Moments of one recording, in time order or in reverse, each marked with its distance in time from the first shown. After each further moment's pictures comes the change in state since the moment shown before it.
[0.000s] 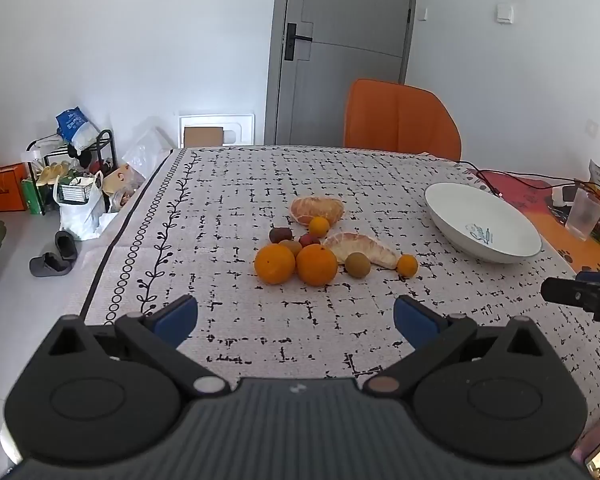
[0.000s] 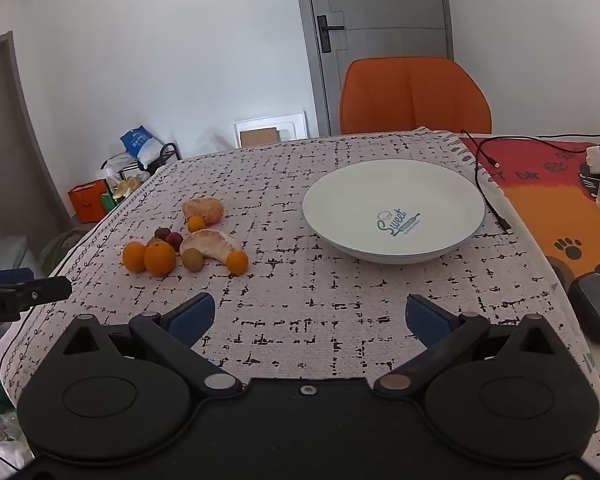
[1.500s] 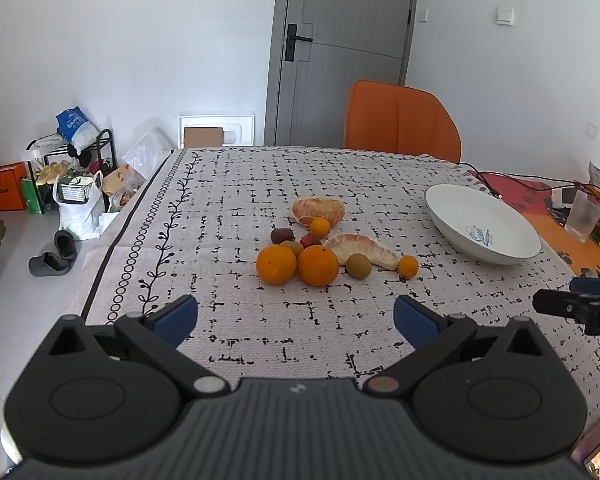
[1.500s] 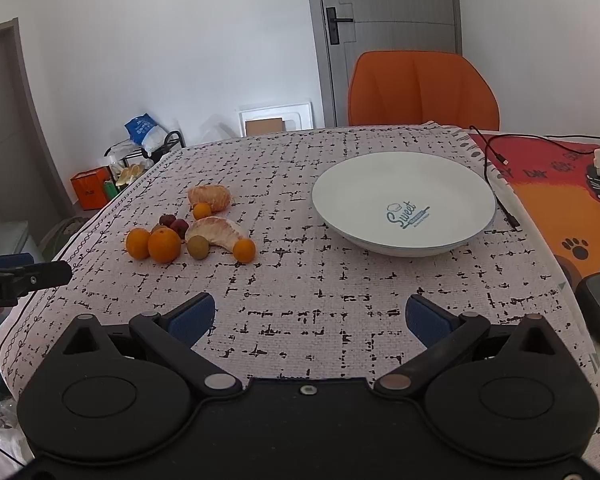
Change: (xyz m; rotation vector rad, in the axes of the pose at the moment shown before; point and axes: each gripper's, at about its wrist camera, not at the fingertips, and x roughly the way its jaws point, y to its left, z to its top) left arm -0.002 0.002 0.000 -0.003 -0.006 -0.003; right arm 0.004 0.008 -0.003 -0.027 0.024 0.007
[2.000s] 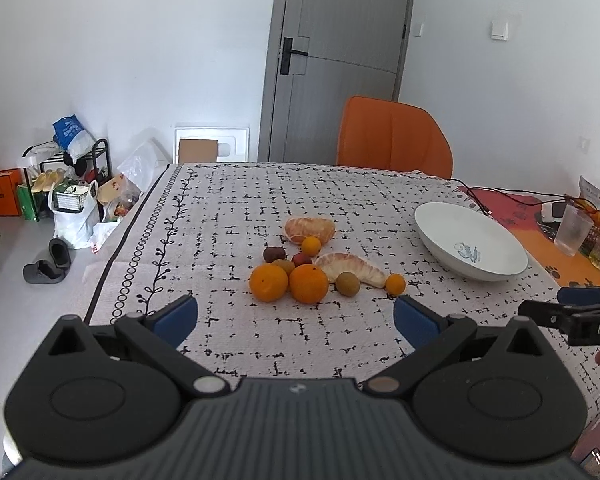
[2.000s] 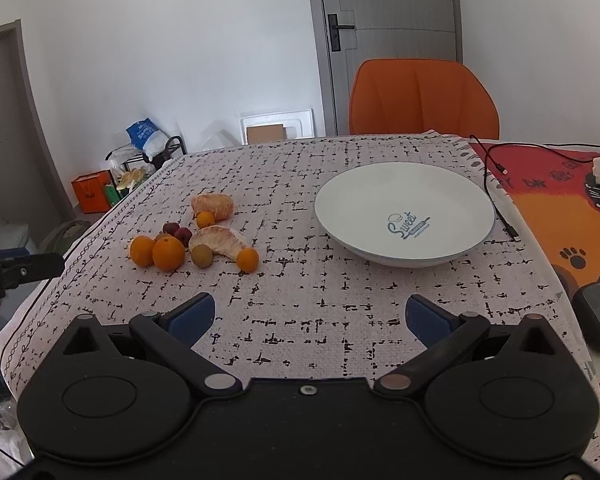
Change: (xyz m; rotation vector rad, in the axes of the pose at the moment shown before) left arm -0.011 -0.002 0.008 -0.008 -0.037 -0.026; right arm -0.006 0.002 0.004 -0.008 -0.018 0.001
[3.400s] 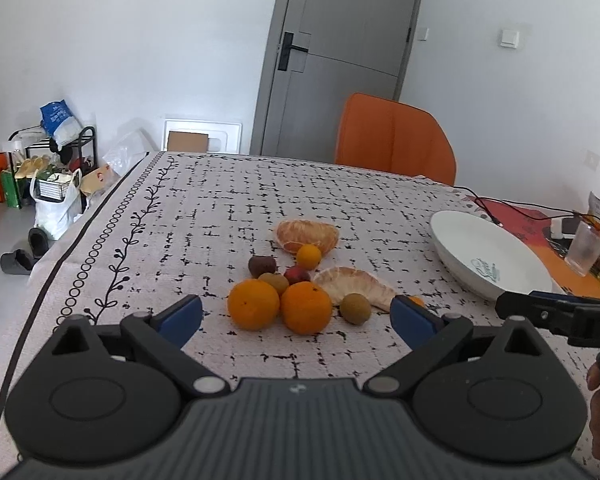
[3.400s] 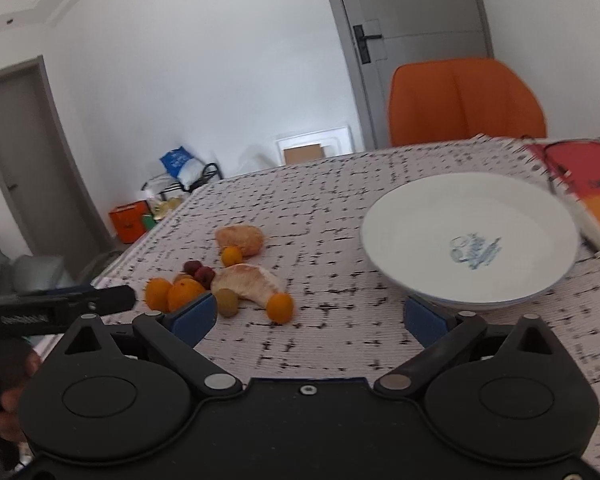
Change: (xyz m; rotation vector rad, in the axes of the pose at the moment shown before) left arm 0.072 0.008 0.000 -0.061 -0.014 -0.036; right arm 0.065 0.000 0.013 0.063 -0.068 0.161
